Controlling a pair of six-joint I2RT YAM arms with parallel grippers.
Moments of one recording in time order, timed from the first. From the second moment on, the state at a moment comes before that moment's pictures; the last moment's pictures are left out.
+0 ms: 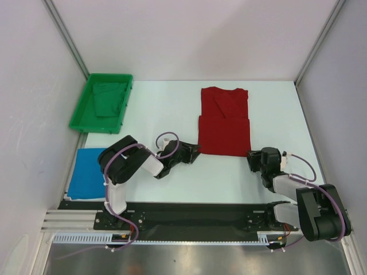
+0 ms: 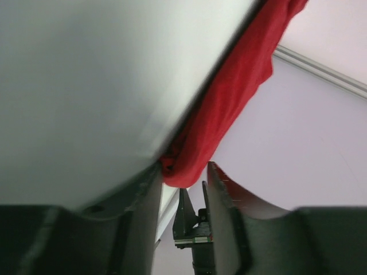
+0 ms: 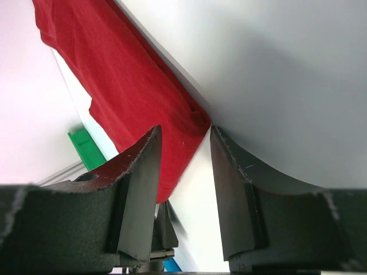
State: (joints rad) left arm -0.74 1.94 0.63 0.79 -0.06 -1.85; right arm 0.13 1.19 0.19 0.35 0.14 1.49
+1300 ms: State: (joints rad) left arm -0.72 1.97 0.57 0.93 0.04 -1.72; right arm 0.13 0.98 0.20 0.12 0.12 1.37
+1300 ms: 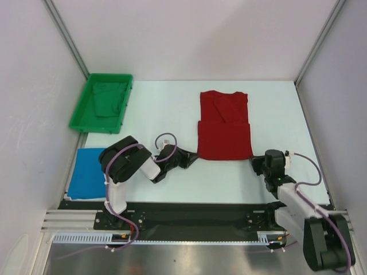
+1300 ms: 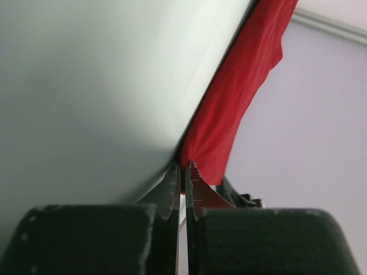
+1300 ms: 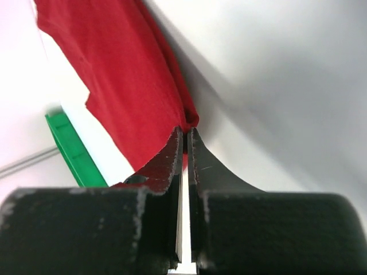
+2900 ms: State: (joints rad) left arm -0.50 1.88 1.05 0.40 0.33 -1.50; right arm 0.02 1.57 1.07 -0.17 -0.21 0.95
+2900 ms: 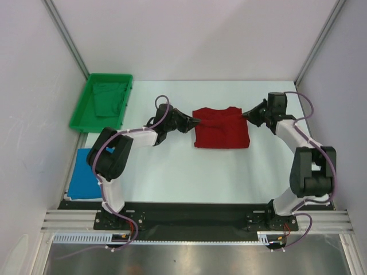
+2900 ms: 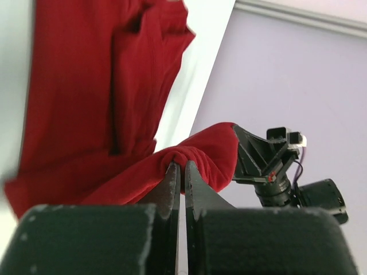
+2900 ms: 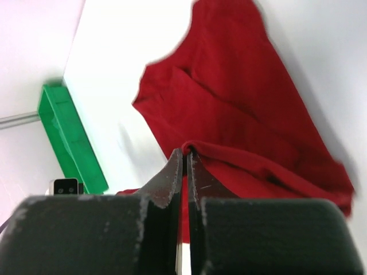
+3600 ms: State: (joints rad) left arm -0.38 2.19 1.41 0.39 0.38 -1.51; right arm -0.04 2.04 1.44 -0.02 -0.43 0.92
